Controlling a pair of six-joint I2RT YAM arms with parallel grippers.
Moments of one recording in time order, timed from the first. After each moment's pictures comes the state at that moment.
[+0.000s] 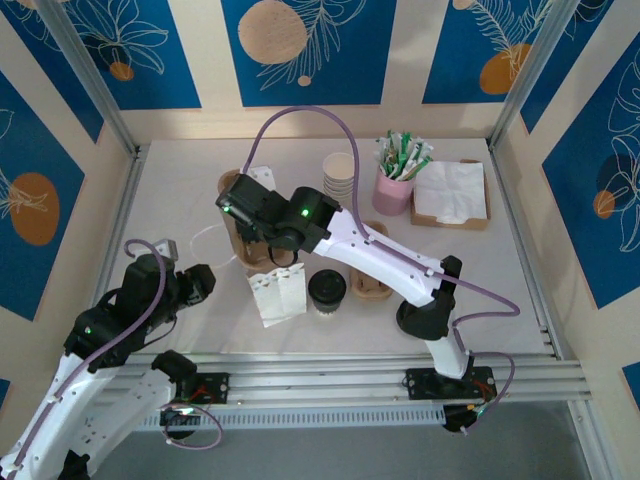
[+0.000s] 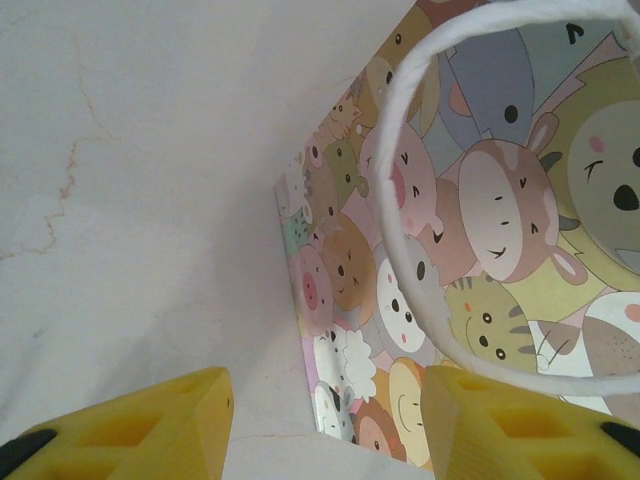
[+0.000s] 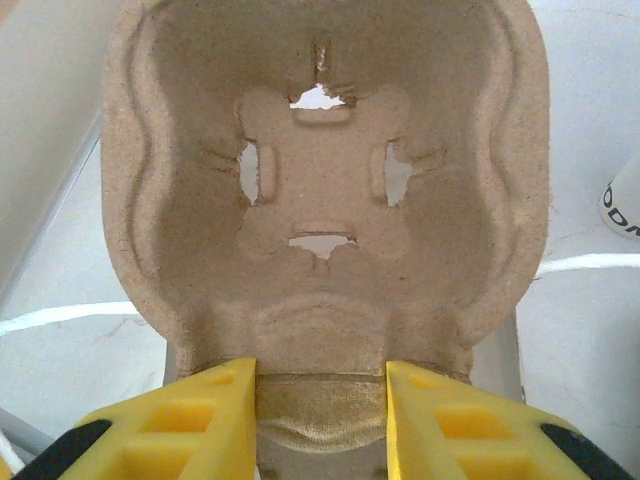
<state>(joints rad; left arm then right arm) -0.53 0.56 0.92 -1.09 -0.17 -0.78 1.16 2.01 2.35 -1.21 0.45 0.72</state>
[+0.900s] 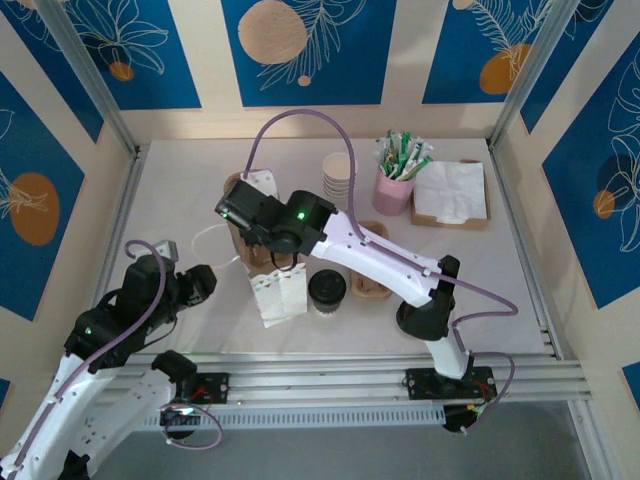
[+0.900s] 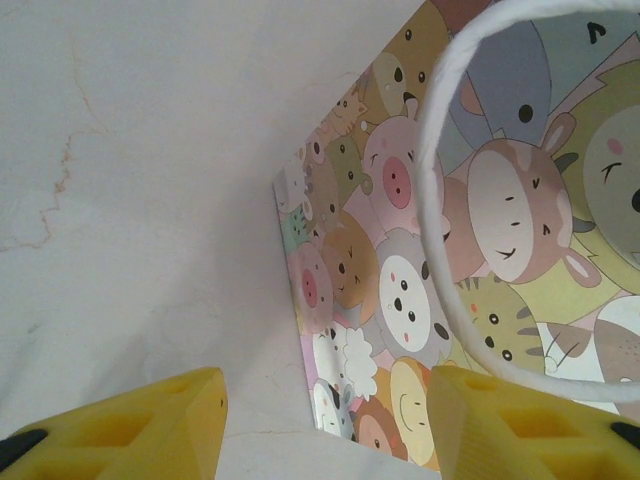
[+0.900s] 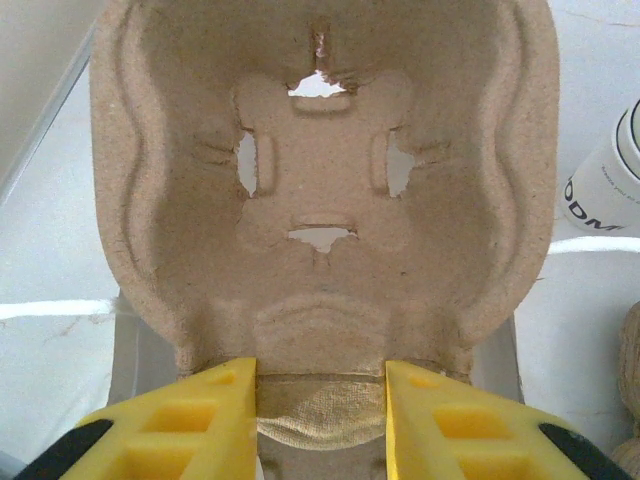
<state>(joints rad) -0.53 0.56 0.91 -1.09 -0.16 -0.79 1.18 2.01 2.31 -1.23 0.51 0.71</state>
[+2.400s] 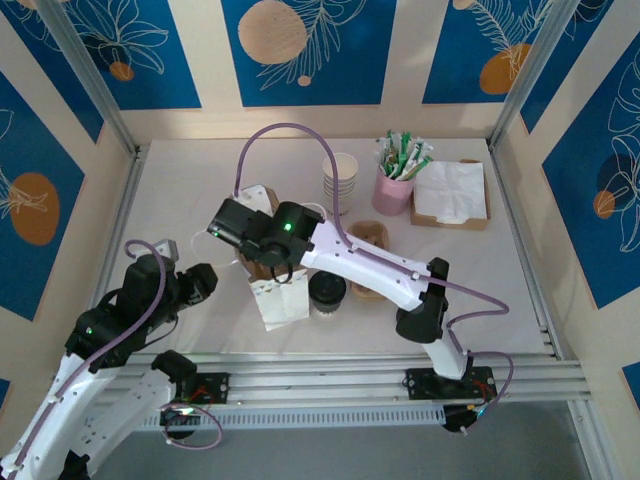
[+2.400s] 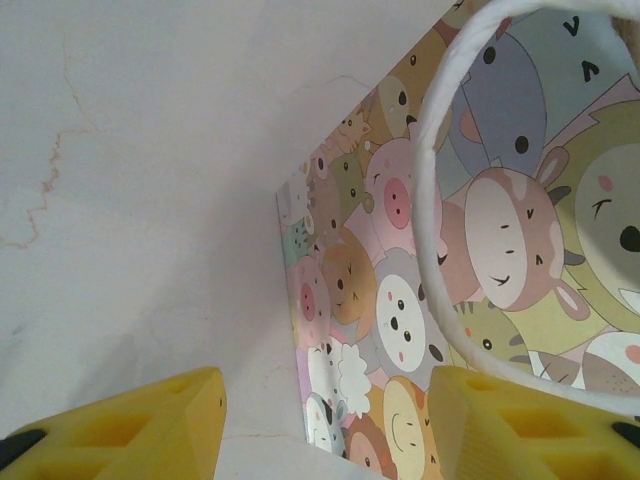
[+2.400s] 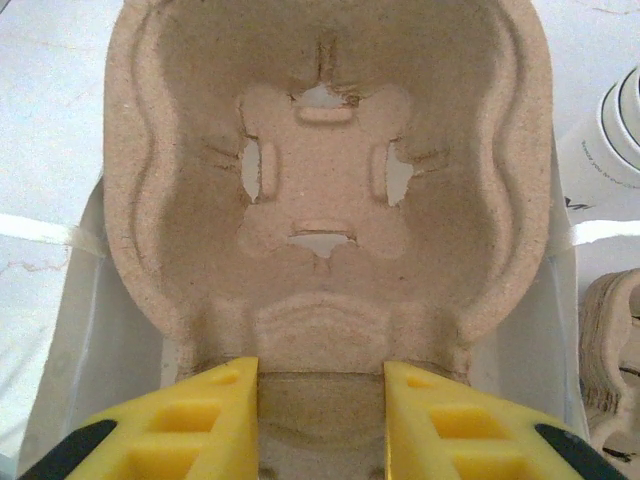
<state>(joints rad) -0.53 0.56 0.91 -1.07 -0.16 -0.81 1.22 2.05 2.31 -1.33 0.55 0.69</state>
